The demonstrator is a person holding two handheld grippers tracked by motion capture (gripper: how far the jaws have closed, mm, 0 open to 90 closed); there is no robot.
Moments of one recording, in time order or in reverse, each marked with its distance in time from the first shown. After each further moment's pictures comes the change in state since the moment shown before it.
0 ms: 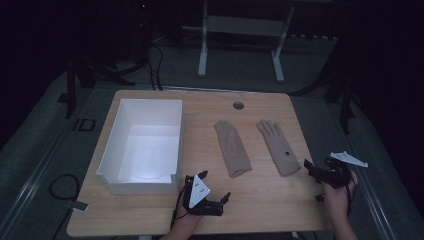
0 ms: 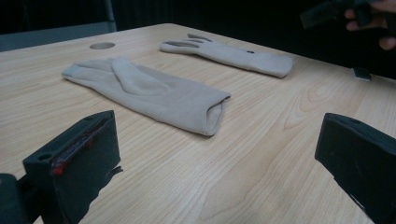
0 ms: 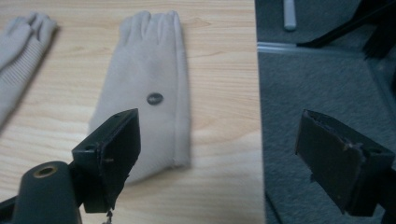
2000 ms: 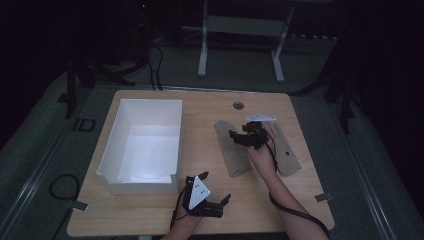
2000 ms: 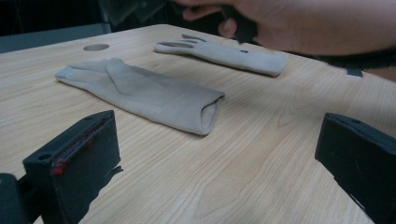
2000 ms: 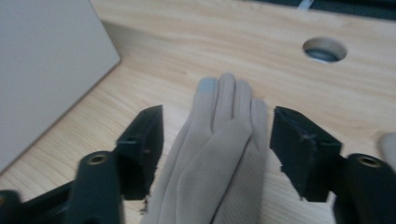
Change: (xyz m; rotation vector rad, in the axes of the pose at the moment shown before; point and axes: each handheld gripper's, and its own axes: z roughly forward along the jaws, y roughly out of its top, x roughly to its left) left arm -0.001 -0.001 -0.002 -0.004 -0.020 0.014; right arm 0.202 0.093 0.120 0.058 0.326 -0.187
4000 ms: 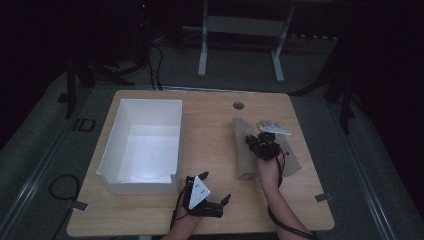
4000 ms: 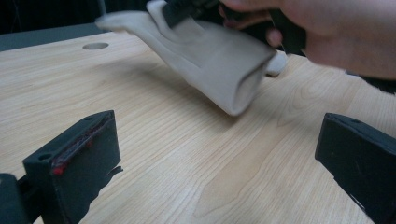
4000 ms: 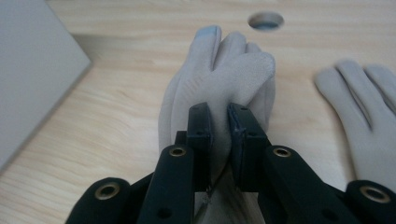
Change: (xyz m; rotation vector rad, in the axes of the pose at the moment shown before) left arm 0.000 0.000 0.000 0.006 -0.003 -0.005; right arm 0.000 -0.035 -0.042 -0.035 -0.146 0.174
